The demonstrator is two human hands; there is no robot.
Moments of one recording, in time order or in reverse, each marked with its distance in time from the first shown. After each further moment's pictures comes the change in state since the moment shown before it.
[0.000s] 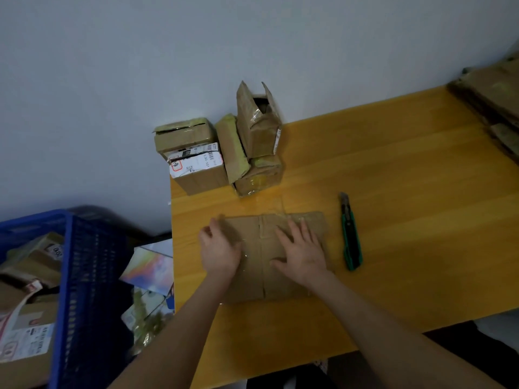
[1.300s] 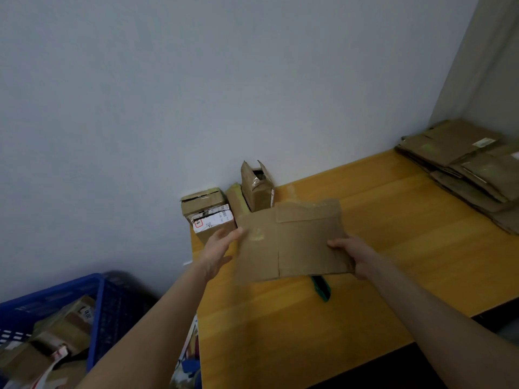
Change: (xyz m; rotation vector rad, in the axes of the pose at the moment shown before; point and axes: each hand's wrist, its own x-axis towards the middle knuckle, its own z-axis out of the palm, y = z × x) left_hand -0.012 0.054 -0.133 -0.740 -0.451 0.008; right_hand -0.086 0.053 -0.133 1.585 0.108 0.544
